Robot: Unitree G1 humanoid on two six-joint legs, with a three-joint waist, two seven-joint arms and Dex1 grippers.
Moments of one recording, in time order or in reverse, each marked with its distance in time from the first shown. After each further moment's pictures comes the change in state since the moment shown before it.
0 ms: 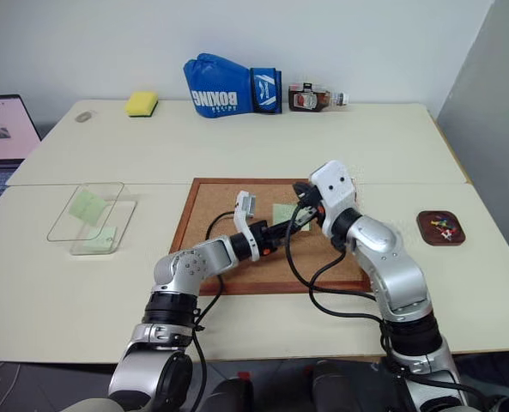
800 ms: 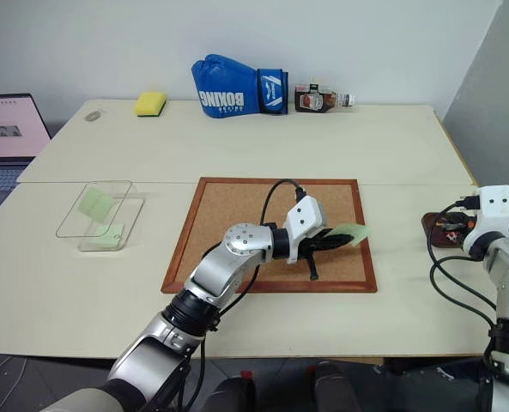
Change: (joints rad) left arm -0.061 -0.008 -0.383 -0.071 0.397 -0.498 -0.172; right arm 0.030 -0.346 -0.470 0.564 0.106 0.039 0.073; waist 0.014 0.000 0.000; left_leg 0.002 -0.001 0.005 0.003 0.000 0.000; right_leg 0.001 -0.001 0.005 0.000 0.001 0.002
